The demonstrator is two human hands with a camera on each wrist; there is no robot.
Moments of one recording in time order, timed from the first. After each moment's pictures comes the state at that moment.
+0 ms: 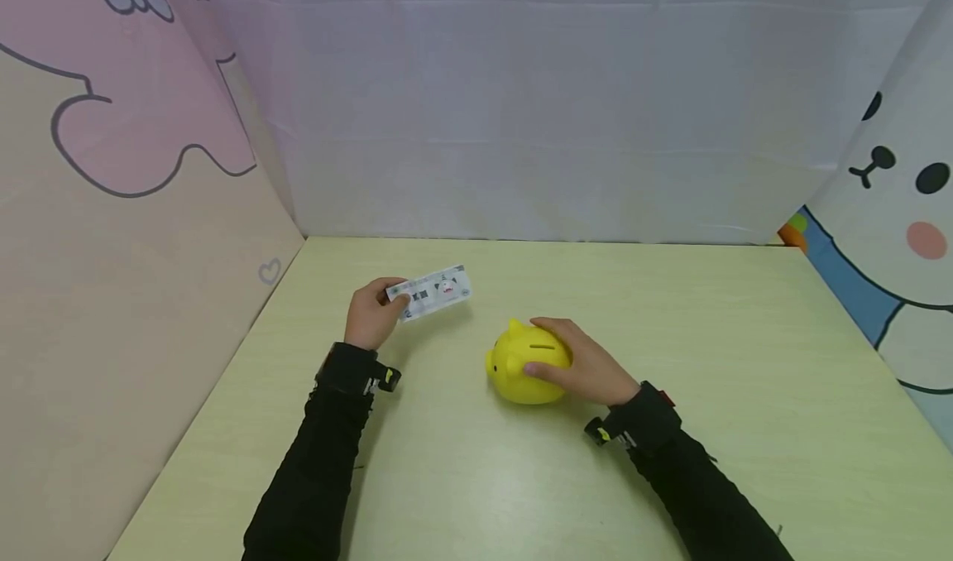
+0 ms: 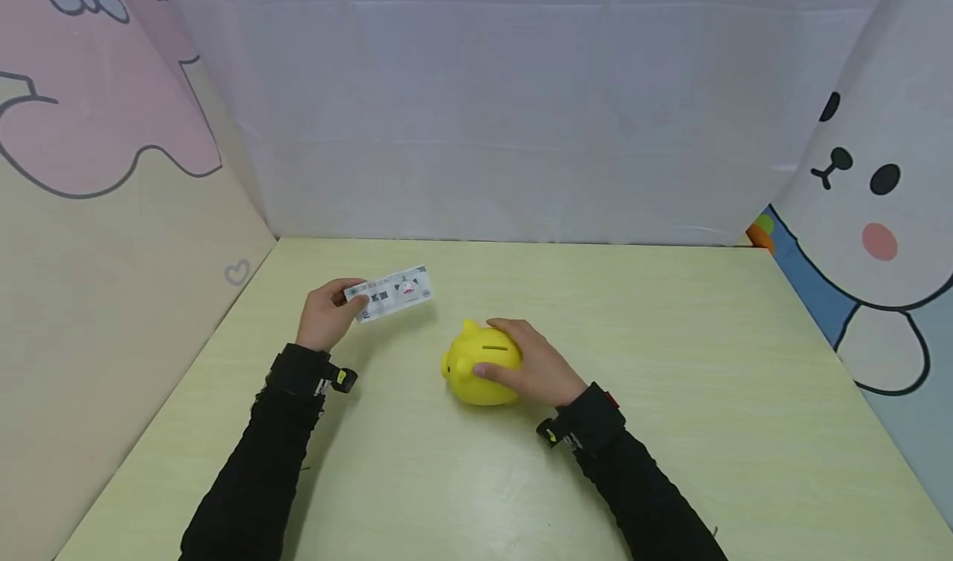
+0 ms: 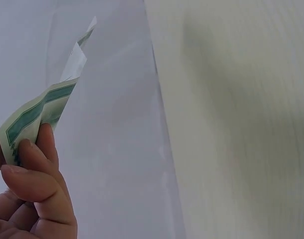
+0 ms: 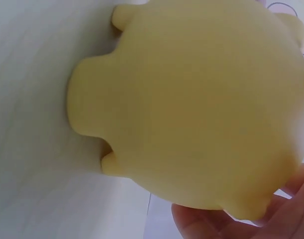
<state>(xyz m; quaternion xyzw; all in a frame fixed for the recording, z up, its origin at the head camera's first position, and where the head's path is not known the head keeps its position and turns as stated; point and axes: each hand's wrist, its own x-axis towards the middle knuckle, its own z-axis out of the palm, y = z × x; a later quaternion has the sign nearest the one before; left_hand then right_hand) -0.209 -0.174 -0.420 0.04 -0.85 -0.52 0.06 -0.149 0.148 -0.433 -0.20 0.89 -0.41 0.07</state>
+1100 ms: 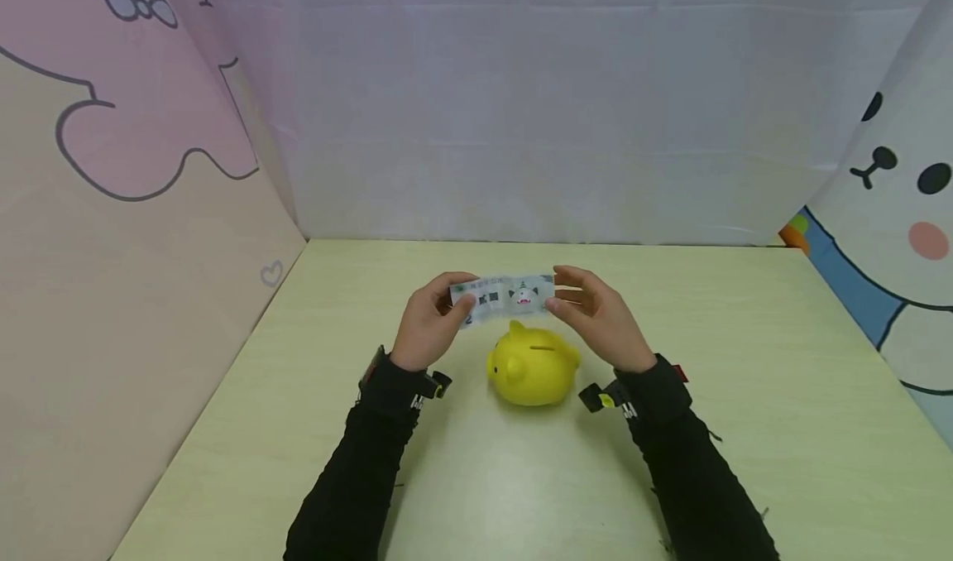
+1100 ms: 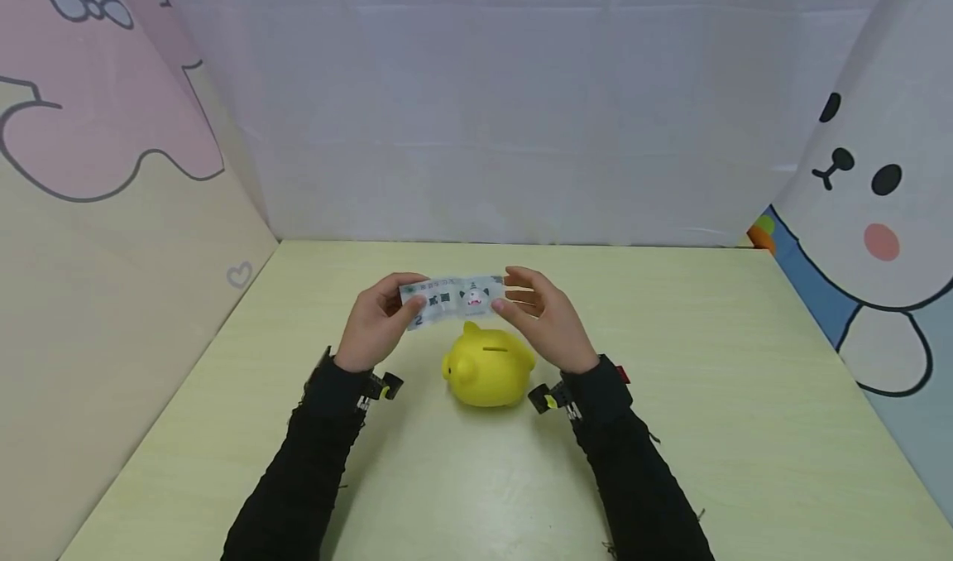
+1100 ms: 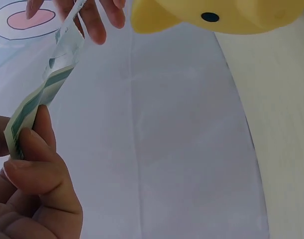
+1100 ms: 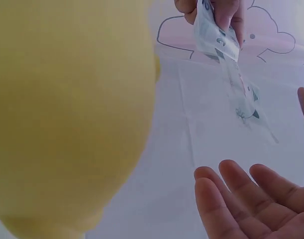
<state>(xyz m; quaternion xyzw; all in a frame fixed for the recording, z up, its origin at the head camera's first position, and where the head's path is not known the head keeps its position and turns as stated) -0.168 -0.104 -0.383 -0.18 -0.81 -0.56 0.09 -0.168 0.155 -0.384 -0.17 0.82 -0.54 -0.01</state>
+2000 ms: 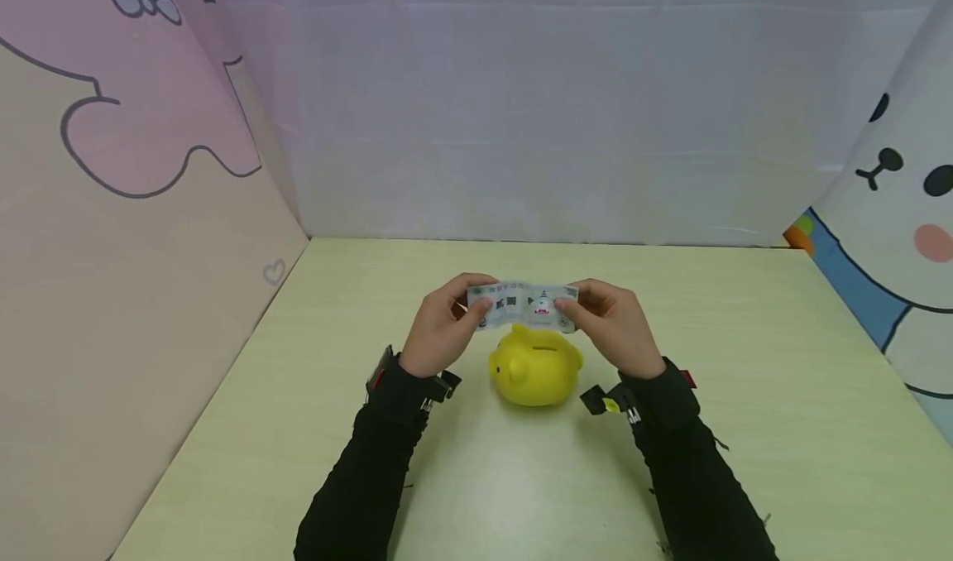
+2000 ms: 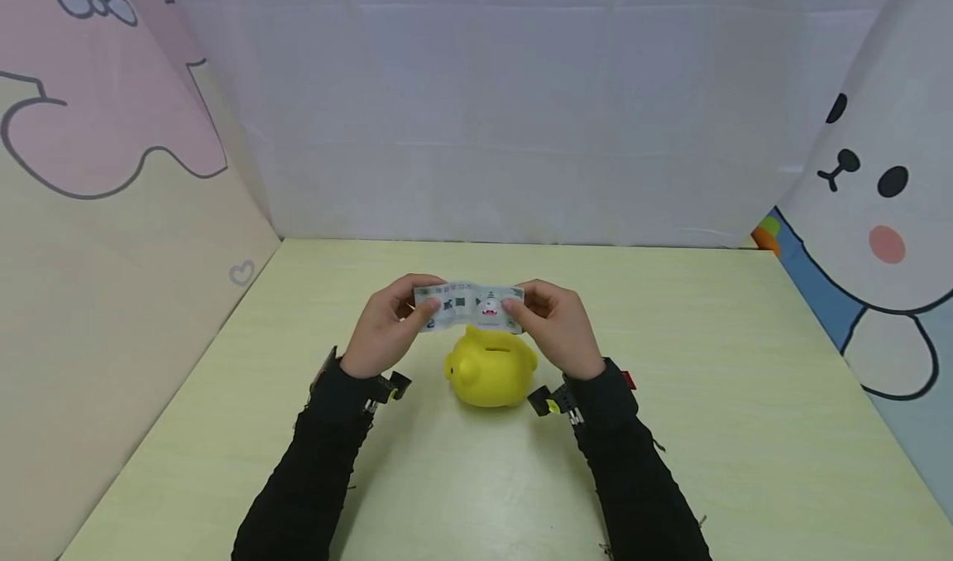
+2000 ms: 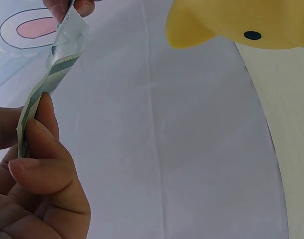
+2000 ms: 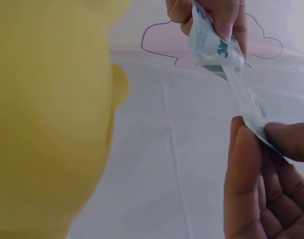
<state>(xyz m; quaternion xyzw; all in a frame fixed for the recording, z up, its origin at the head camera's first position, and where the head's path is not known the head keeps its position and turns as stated) -0.156 -0.094 -0.371 -0.22 -0.82 -0.52 0.09 -0.157 0.153 -0.375 -0.17 0.82 -0.54 -0.07</state>
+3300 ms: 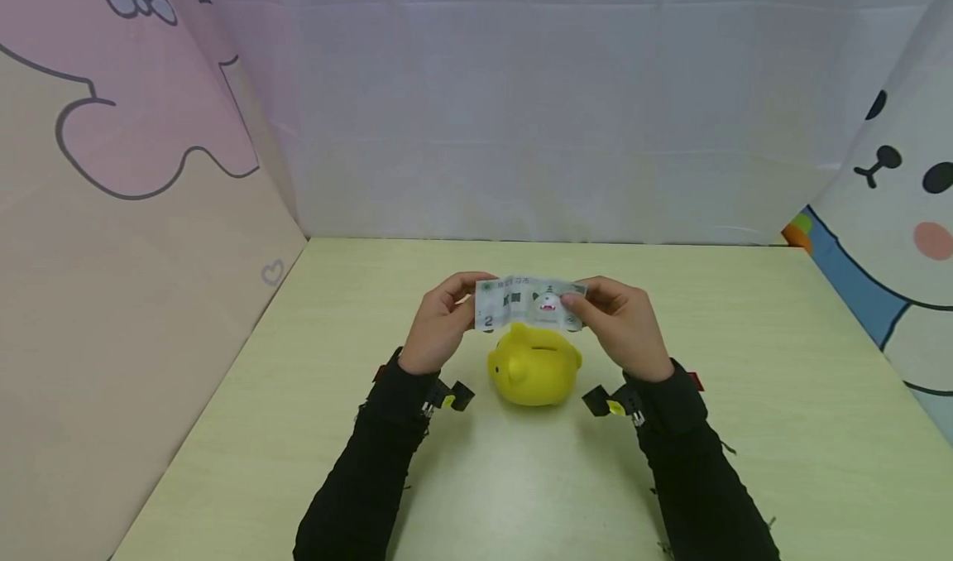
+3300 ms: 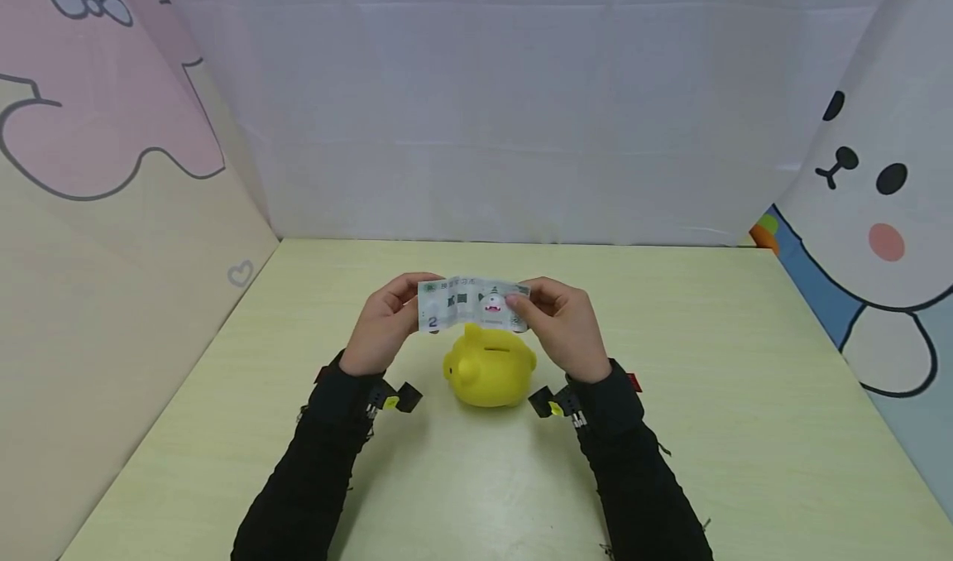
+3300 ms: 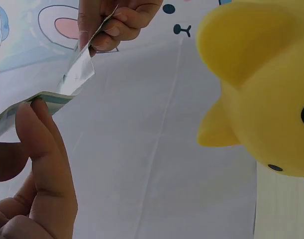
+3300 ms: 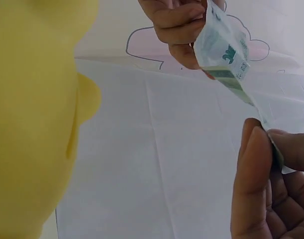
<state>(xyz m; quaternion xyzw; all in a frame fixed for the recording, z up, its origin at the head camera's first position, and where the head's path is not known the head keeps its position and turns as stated) -0.162 -0.090 -0.371 -0.17 -0.71 -0.68 -0.04 -0.149 0.156 -0.366 -0.16 0.79 -0.58 -0.09</state>
